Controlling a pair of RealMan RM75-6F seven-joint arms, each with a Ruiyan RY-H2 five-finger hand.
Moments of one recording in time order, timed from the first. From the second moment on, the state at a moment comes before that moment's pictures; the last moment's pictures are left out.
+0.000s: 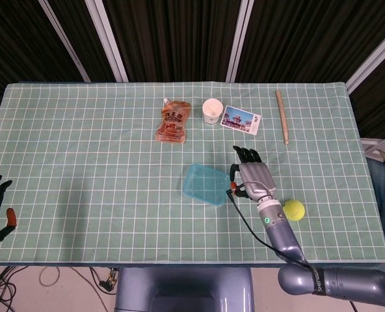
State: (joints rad) left arm -0.08 -1.13 -0.08 -1.71 1.32 1.45 0.16; right arm 0.80 -1.42 0.21 -1.83 -0.75 1.20 -0.51
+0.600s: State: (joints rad) left arm -0.08 -1.13 -0.08 -1.71 1.32 1.45 0.15; right arm 0.78 -1.57 0.16 -1.77 -0.85 1.23 -0.58
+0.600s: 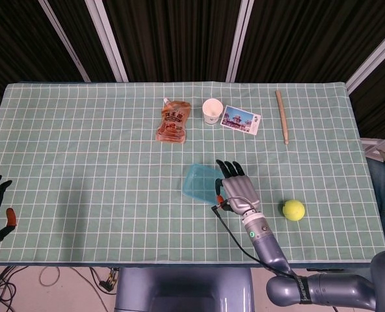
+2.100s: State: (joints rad) left arm -0.08 -1.13 -0.08 -1.71 1.32 1.45 0.16; right arm 0.78 -1.64 0.18 -1.66 -0.81 1.13 -0.61
